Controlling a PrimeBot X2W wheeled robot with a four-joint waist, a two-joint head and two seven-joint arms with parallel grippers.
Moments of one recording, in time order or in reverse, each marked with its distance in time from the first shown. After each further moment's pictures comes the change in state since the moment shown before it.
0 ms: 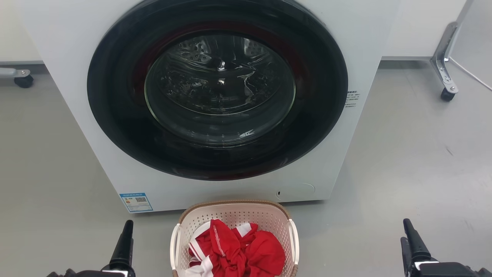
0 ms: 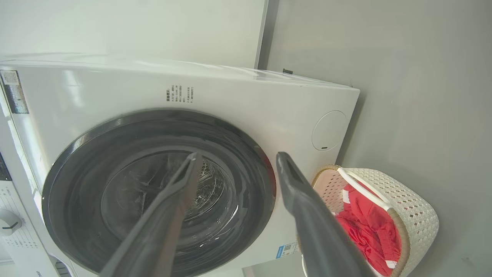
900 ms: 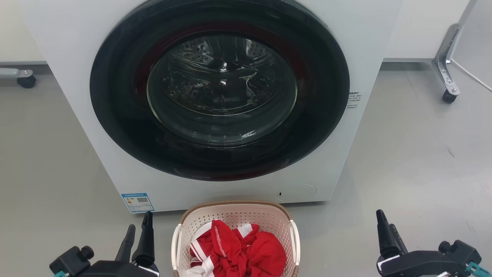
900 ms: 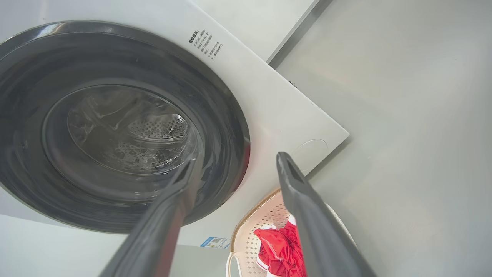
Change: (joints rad) left arm 0.004 0.034 -0.121 -0.094 0.524 0.087 -0.098; right arm -0.019 -0.011 0.142 -0.041 -0.463 -0.069 -0.102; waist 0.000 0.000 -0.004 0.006
